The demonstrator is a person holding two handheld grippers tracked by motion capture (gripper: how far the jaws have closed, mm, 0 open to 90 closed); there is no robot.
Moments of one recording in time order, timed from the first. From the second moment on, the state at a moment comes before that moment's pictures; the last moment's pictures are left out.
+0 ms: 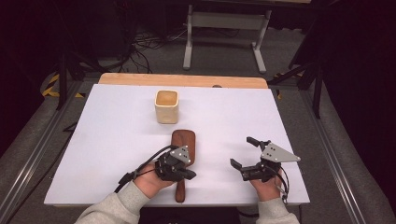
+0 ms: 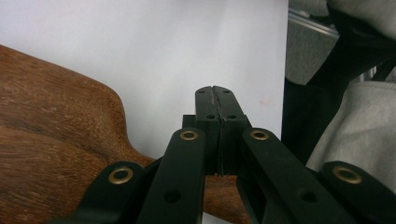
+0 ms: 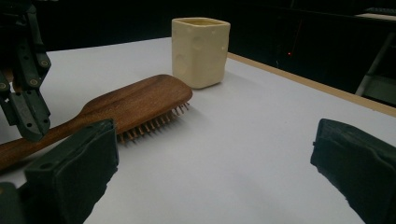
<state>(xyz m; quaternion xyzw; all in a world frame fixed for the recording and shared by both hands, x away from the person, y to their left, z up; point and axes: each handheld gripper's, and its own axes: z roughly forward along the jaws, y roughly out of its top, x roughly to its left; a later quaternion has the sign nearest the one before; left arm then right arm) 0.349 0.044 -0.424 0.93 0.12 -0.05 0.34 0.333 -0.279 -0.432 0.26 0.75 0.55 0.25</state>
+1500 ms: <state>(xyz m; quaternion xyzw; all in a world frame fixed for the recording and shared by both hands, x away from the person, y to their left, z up) 0.352 0.074 -0.432 0.97 0.14 -0.01 0.21 0.334 -0.278 -0.434 0.26 0.75 0.56 0.24</state>
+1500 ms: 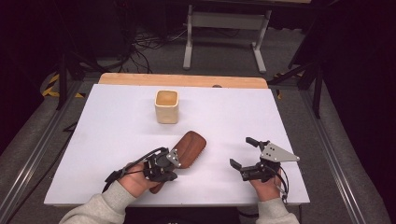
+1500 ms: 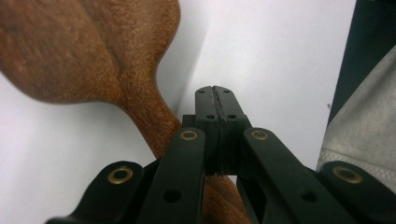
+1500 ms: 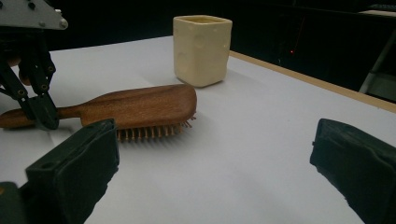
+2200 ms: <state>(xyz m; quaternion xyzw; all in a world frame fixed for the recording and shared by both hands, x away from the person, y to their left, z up) 0.361 0.093 -0.430 0.96 0.17 0.00 0.21 0.334 -0.278 -0.434 0.26 0.75 0.56 0.24</state>
